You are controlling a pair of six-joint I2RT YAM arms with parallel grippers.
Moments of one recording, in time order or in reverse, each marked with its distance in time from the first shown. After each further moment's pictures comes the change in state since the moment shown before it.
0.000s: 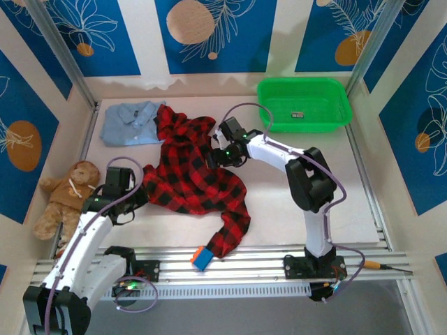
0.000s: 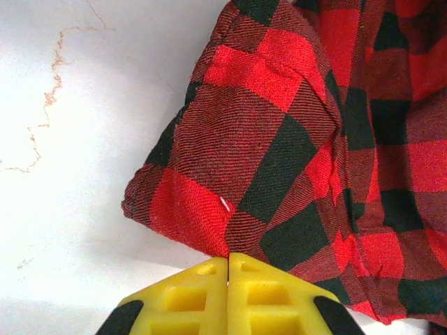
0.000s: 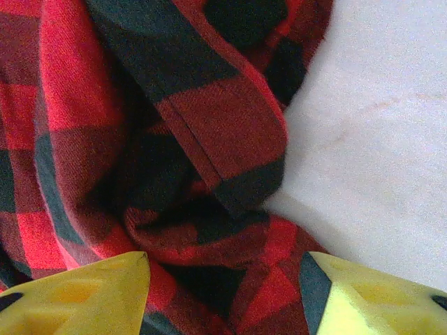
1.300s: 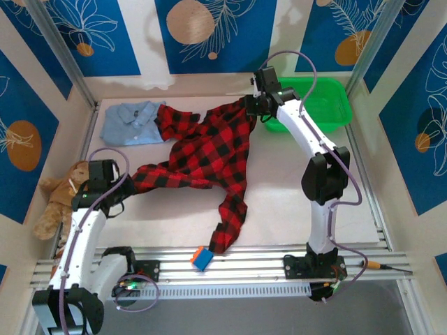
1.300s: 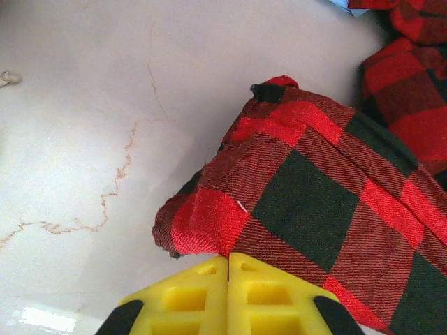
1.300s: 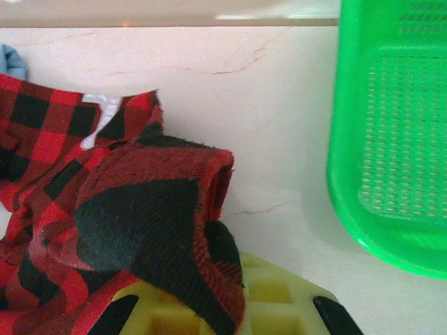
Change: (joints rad) left arm 0.200 0.022 0.087 0.019 0.016 0.079; right arm -0.245 0.010 0.517 -0.274 0.333 -0.055
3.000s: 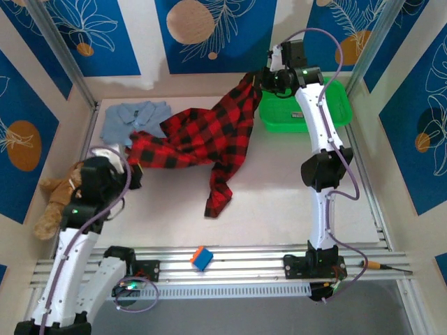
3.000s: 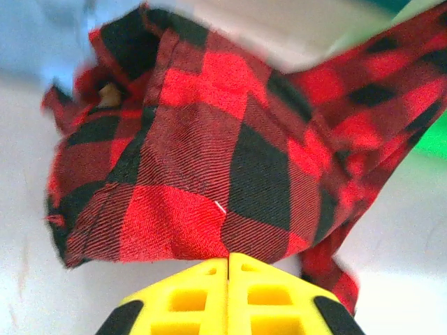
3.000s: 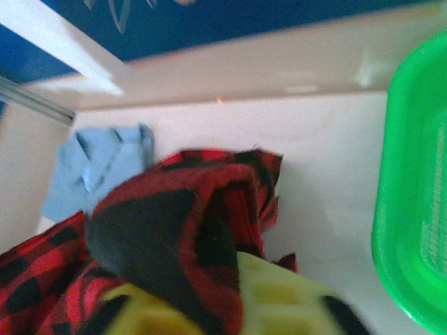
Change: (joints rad) left arm -0.231 -0.168 0.095 0.034 0.030 0.060; right arm -0.152 0.187 0.504 -0.218 -0.396 0.074
